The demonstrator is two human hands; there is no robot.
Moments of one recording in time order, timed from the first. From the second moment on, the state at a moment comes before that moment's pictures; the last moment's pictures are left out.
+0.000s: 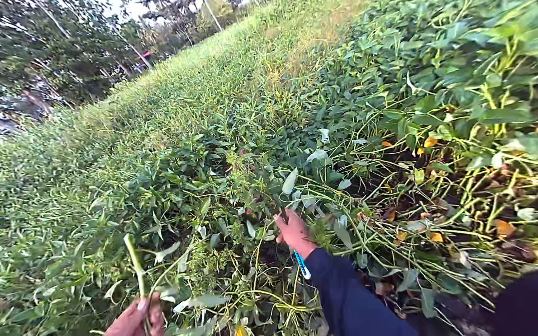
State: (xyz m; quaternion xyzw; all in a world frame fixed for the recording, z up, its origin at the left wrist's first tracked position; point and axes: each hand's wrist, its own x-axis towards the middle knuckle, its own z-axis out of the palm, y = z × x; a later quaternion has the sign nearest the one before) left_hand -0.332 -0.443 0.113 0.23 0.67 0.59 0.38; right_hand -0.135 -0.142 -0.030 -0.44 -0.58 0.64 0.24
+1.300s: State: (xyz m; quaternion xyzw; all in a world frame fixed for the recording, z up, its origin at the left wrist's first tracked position) left_hand -0.222 -0.230 0.033 0.38 0.76 0.21 0.49; right_hand 0.006 -0.087 -0.056 -0.46 -0.45 0.71 0.29
